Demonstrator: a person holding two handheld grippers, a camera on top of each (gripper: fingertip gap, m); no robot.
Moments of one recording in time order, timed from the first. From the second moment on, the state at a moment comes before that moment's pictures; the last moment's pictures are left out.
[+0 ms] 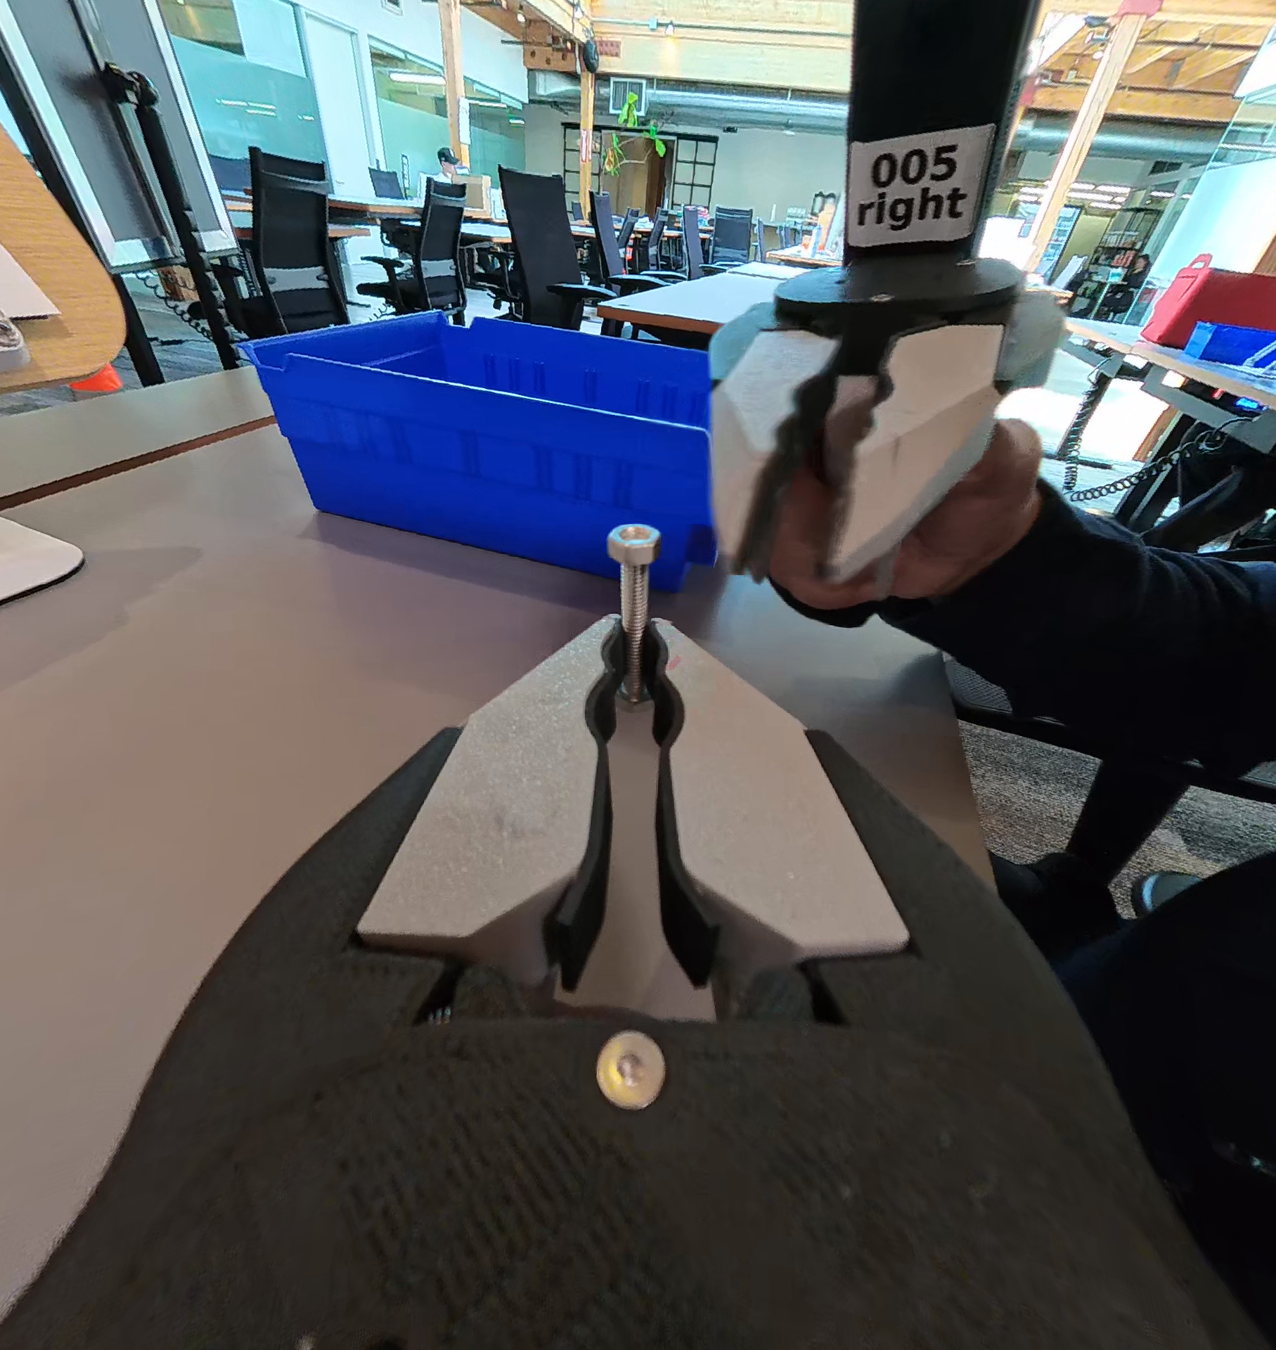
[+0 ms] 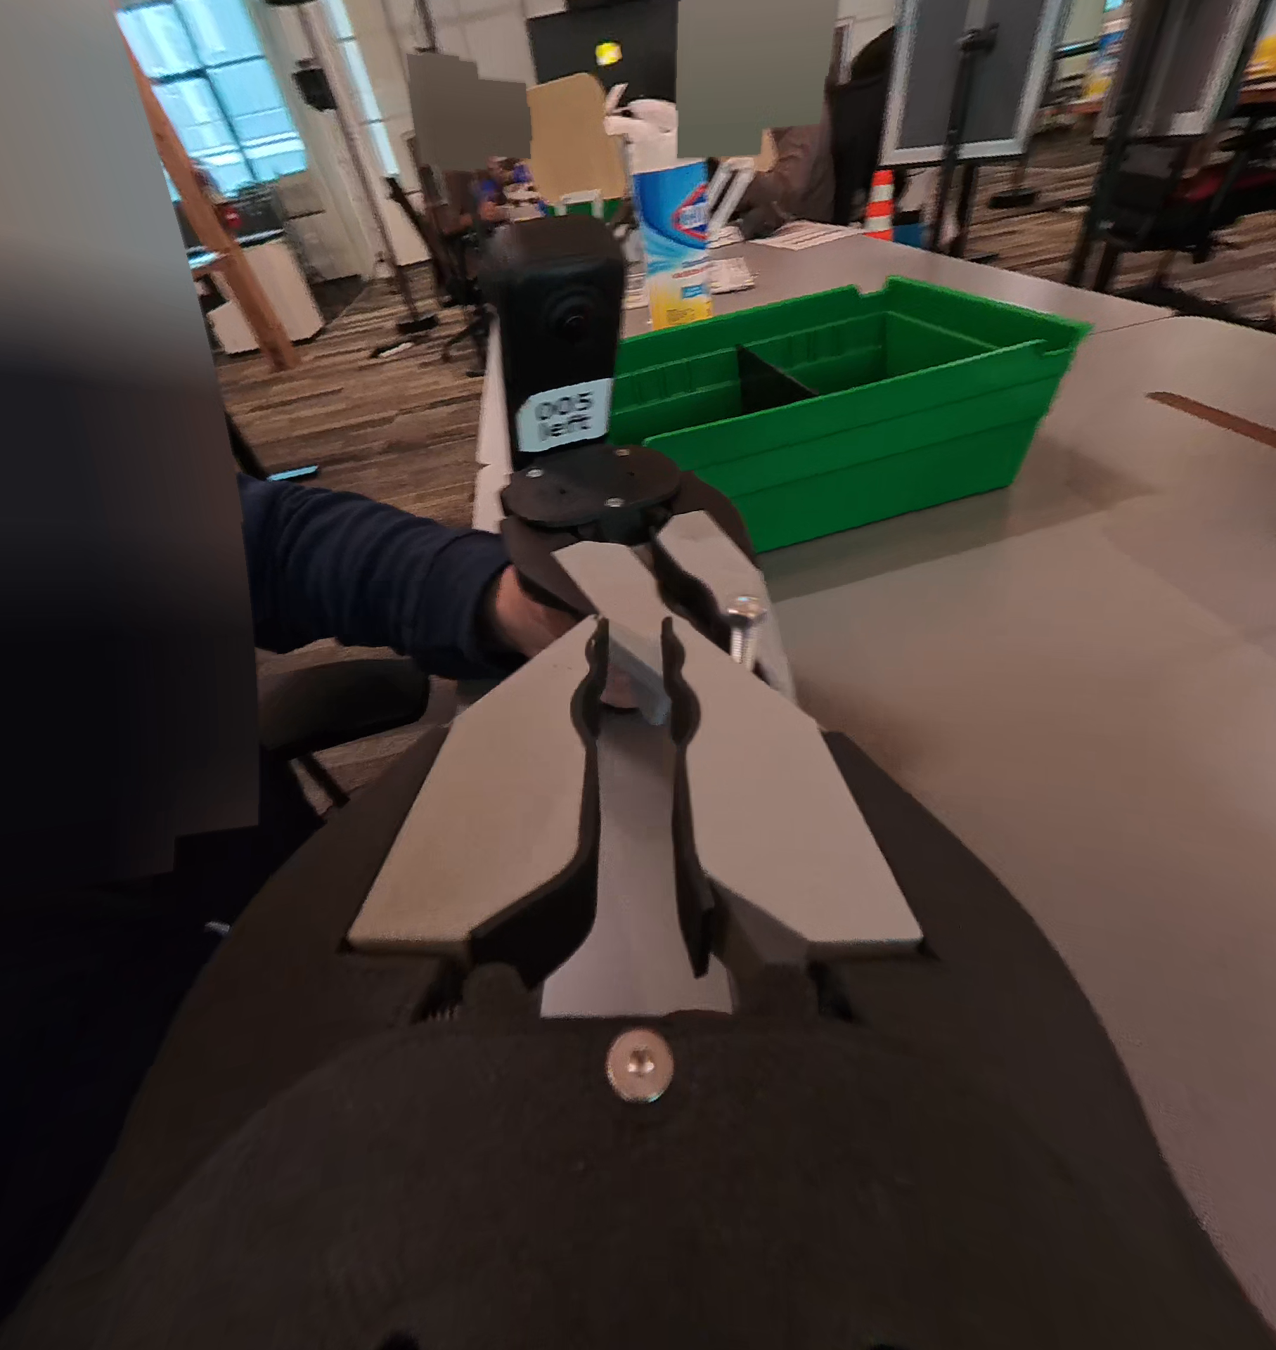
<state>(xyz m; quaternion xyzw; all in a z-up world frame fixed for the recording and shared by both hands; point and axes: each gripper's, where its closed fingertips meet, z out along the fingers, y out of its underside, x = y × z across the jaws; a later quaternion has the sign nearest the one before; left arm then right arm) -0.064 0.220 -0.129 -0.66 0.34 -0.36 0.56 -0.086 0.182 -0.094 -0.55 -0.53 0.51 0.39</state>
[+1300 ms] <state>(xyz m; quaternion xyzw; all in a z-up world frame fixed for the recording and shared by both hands) -0.071 0.230 -0.135 -0.68 0.32 -0.35 0.56 -0.093 0.189 -0.097 -0.57 -0.52 0.52 0.37</state>
